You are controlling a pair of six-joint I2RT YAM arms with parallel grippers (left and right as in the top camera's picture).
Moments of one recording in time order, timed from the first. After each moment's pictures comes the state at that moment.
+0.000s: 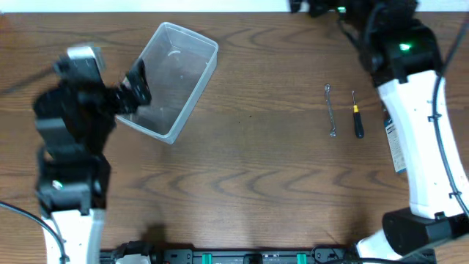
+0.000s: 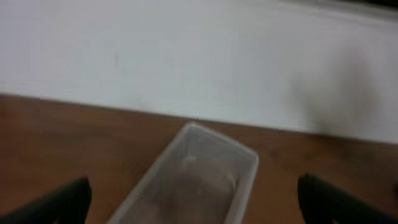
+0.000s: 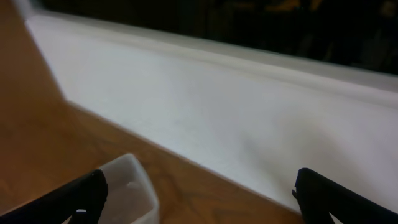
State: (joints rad) left arm 0.08 1.02 1.16 -0.43 0.13 -0.15; right arm 0.29 1.74 2.03 -0.54 -0.24 -0.01
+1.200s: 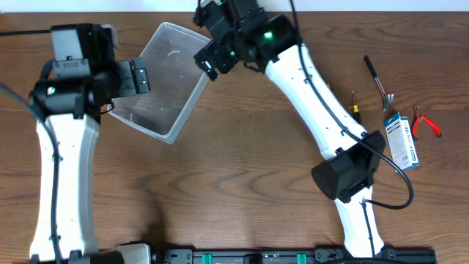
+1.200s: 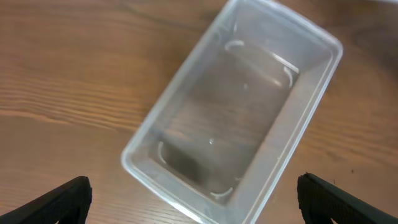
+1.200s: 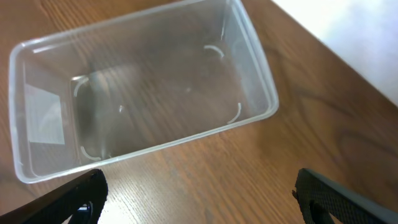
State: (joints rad) left arm 0.08 1.49 1.54 -0.98 0.04 -0.06; right arm 0.59 2.27 2.41 -1.03 -0.18 -0.16
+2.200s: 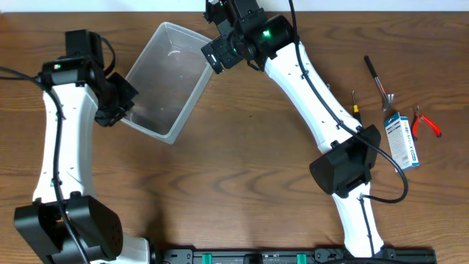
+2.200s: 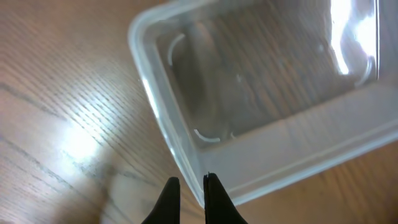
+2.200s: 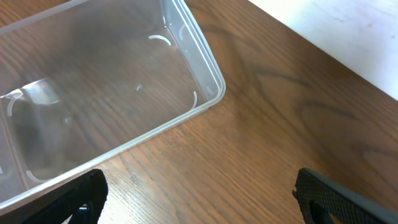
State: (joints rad) left arm 0.16 1.66 1.54 -1.20 0.08 -0.67; right arm 0.57 2.30 2.41 -1.00 -0.04 -0.06
